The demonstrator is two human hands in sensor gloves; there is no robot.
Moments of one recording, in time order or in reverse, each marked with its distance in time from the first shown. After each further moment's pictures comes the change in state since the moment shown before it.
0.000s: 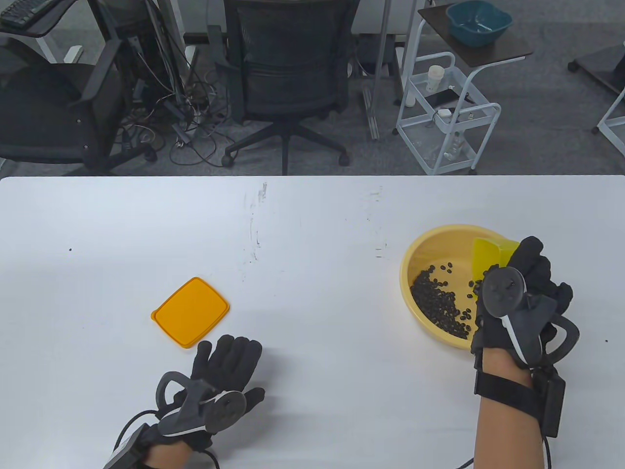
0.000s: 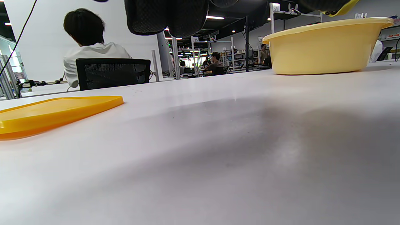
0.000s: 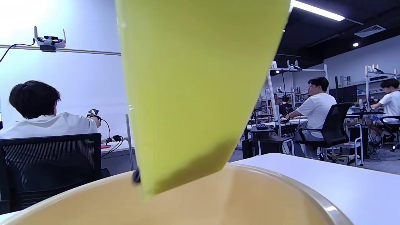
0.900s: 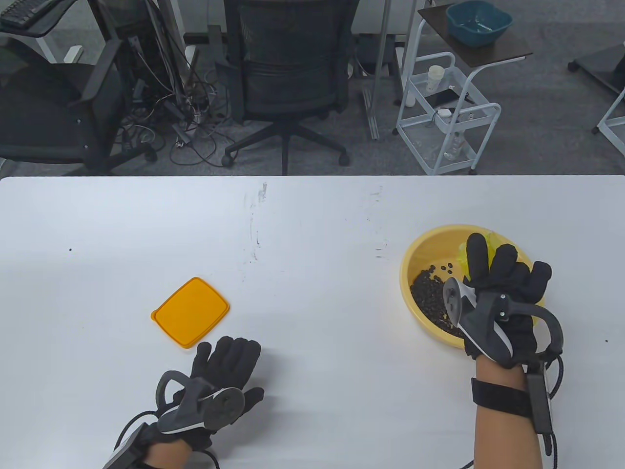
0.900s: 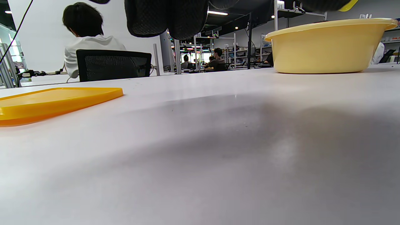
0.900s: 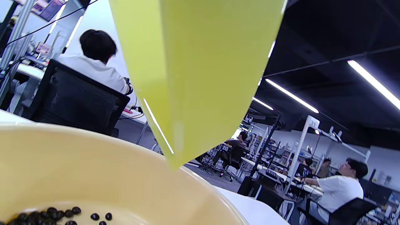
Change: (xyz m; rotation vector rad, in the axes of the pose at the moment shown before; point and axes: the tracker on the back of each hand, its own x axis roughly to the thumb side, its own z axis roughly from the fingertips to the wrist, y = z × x) left_hand -0.003 -0.002 -0.001 -0.022 0.007 0.035; right_hand 0.040 0.010 0.020 -0.065 -0.320 0.474
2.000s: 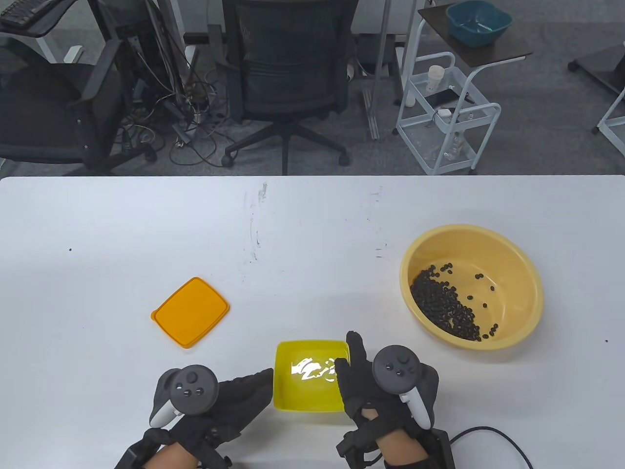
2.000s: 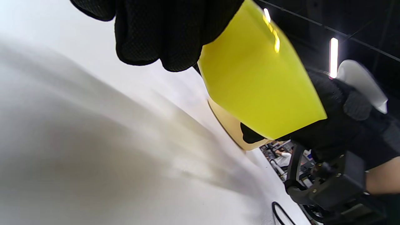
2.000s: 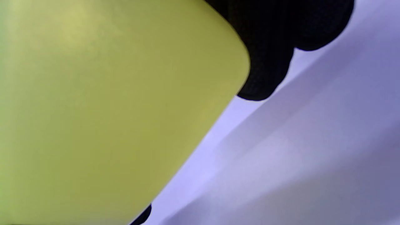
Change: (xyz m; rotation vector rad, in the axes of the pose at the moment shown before) left_hand 0.007 0.001 0.004 -0.081 -0.072 0.921; right_hand 0.134 0.009 0.136 0.628 -0.200 -1.327
